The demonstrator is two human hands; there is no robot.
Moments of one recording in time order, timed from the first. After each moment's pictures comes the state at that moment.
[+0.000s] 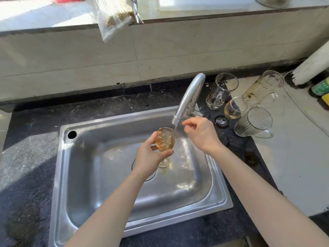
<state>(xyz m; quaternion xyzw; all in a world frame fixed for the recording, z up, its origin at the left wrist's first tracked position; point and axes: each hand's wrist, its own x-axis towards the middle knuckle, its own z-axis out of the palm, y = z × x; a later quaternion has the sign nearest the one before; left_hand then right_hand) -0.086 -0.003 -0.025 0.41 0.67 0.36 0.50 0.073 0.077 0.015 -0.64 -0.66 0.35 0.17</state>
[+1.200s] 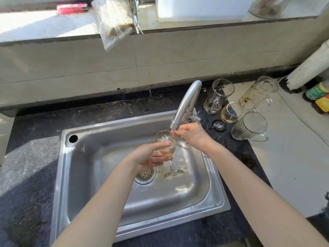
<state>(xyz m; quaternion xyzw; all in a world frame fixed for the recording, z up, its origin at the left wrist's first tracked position) -0.104 0.021 0.003 0.18 0.58 0.23 0.76 0.060 0.083 0.024 -0.60 -0.56 0.55 0.15</state>
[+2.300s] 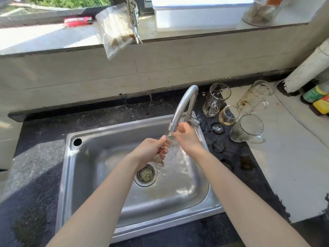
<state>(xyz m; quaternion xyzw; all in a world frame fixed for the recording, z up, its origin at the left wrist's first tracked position) -0.095 0.028 0.028 0.34 0.62 0.24 0.67 0.044 0.071 0.008 -0.63 -0.49 0.55 0.26</state>
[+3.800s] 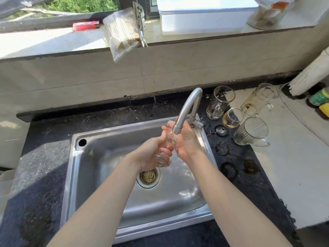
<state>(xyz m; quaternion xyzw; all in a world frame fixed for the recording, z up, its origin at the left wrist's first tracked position) -0.099 0.029 0.041 0.14 0.49 0.25 0.82 0.022 0.064 0.025 -0.38 -0.17 0.77 0.48</state>
